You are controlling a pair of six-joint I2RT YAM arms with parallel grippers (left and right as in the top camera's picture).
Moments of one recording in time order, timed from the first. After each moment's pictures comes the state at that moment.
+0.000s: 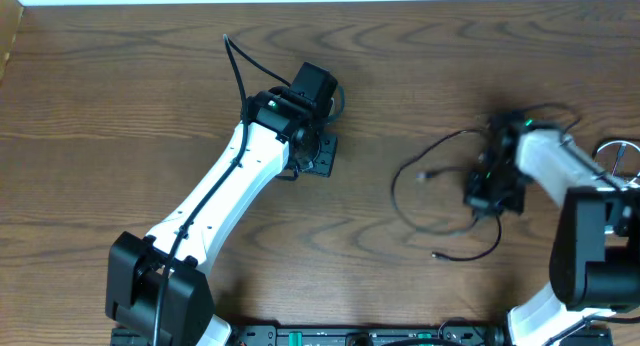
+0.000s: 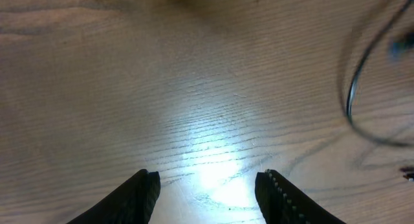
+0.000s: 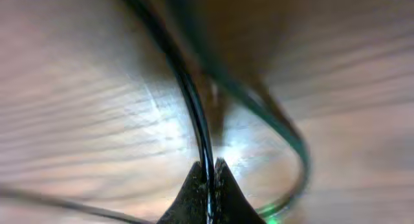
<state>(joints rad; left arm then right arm) -0.49 1.69 1.42 -1.07 0.06 -0.25 -0.02 1.80 1.05 -1.01 -0.09 0.31</state>
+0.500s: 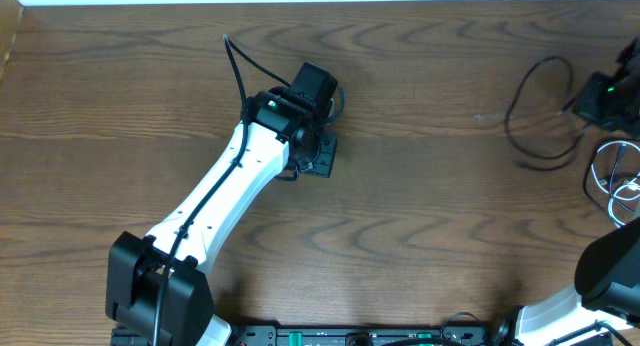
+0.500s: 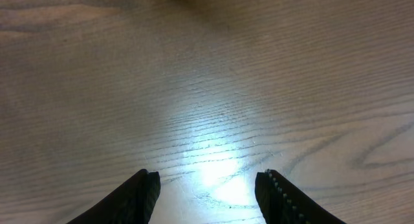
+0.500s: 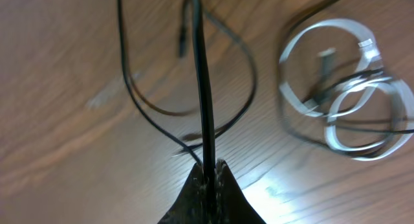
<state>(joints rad) -0.49 1.69 1.42 -1.08 0.06 -0.25 -0.37 1.79 1.71 -1.16 0.04 0.22</state>
